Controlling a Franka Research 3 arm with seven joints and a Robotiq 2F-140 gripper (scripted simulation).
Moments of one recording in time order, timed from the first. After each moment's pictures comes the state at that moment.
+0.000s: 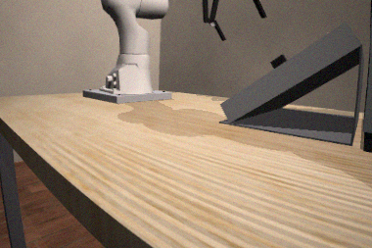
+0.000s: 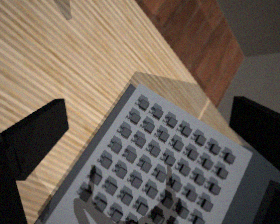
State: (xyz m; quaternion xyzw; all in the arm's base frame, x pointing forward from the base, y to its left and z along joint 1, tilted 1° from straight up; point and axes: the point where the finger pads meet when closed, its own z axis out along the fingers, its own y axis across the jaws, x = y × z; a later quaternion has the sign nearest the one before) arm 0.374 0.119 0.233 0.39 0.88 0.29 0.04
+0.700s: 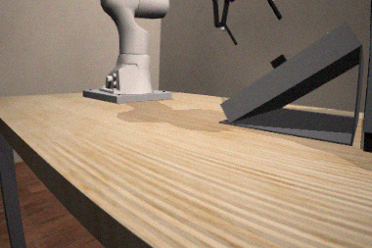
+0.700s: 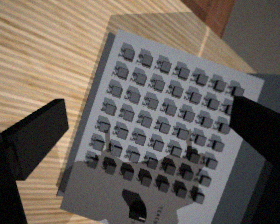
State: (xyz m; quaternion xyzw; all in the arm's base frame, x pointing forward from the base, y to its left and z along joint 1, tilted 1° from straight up) arm 0.426 0.102 0.218 0.52 0.81 0.24 0.13
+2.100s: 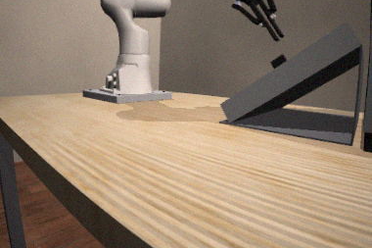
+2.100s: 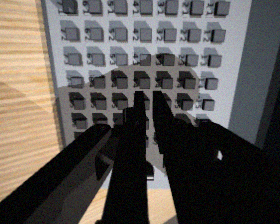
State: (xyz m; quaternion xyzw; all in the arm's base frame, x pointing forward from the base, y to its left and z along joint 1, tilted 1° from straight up) arm 0.484 0.080 0.213 0.67 0.68 0.20 0.22
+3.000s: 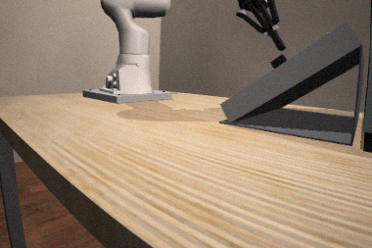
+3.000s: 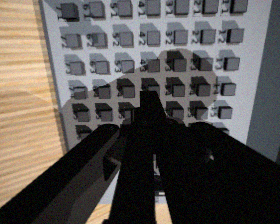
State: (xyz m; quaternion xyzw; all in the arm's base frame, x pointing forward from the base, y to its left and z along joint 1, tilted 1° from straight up) arm 0.493 0.085 0.185 0.69 0.67 0.20 0.20
